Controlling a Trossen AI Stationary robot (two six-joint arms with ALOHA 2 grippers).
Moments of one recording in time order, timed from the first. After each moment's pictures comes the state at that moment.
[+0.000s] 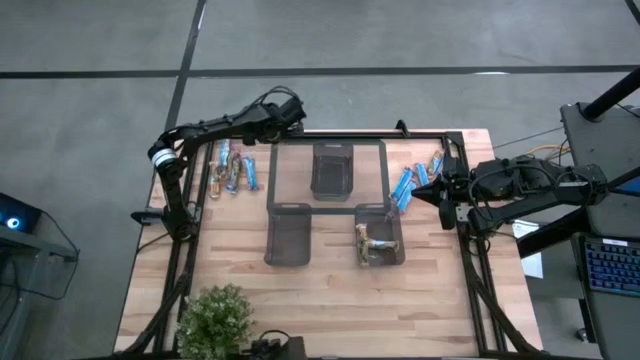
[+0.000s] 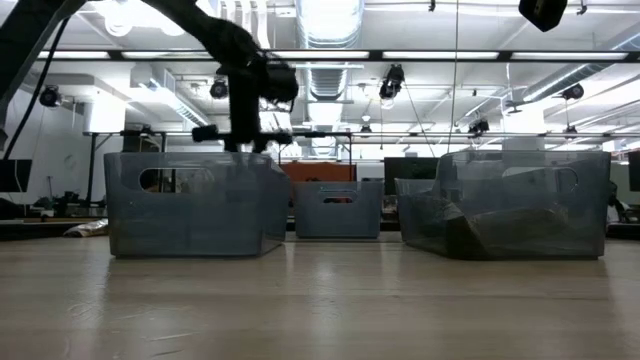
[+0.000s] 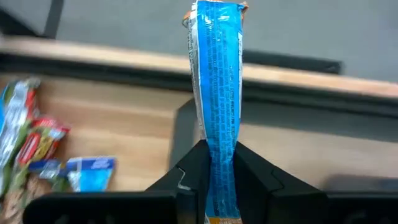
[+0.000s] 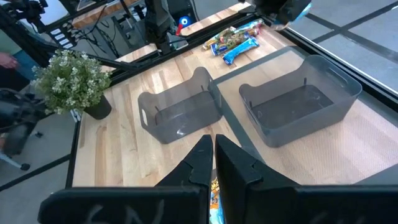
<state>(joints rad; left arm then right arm) 0.63 1.83 1.53 -0.90 -0.44 -1.00 0.16 0.72 1.00 -0.75 0.26 0.52</state>
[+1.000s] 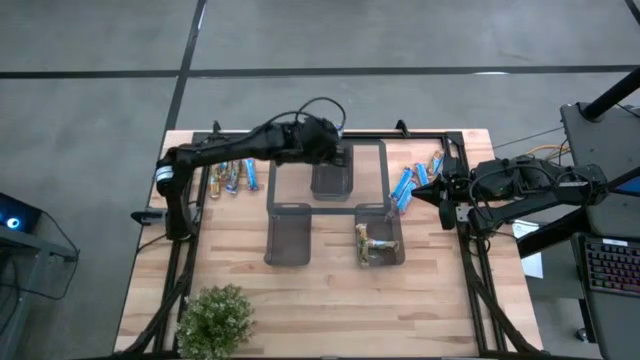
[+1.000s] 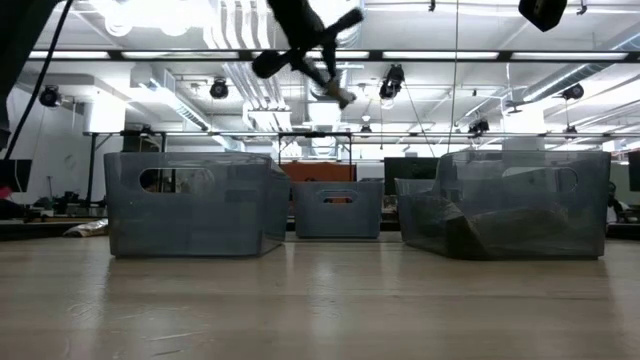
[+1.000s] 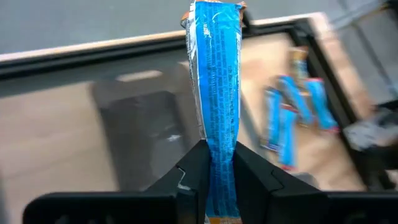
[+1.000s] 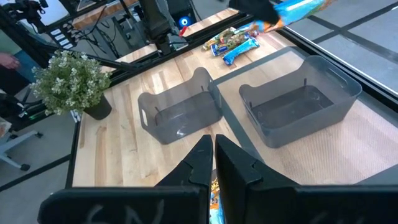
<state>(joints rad) 0.21 1.83 1.89 -0.89 -0.35 -0.95 0.17 0.72 1.00 -0.75 0.27 0.52</state>
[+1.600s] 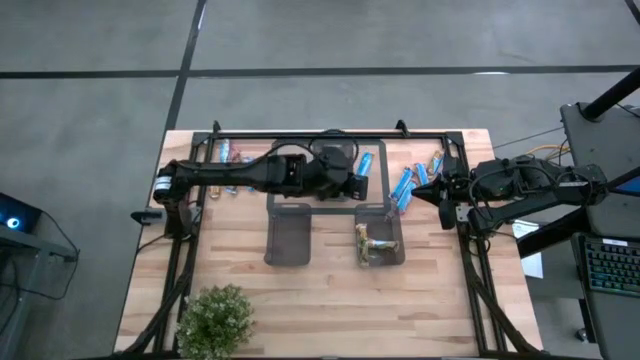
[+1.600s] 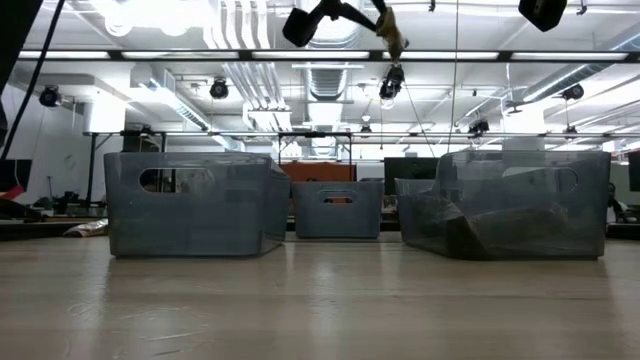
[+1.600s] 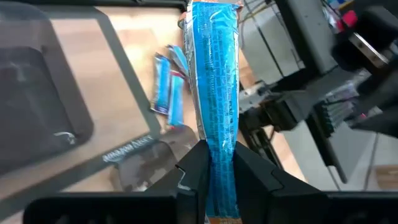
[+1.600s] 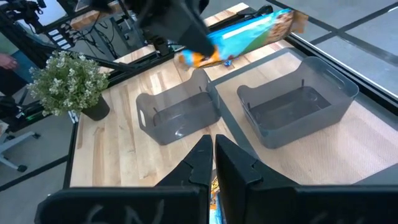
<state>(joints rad) -0.02 1.83 1.89 -0.65 -0.33 -1.09 0.17 0.72 1.00 -0.75 0.27 0.52</state>
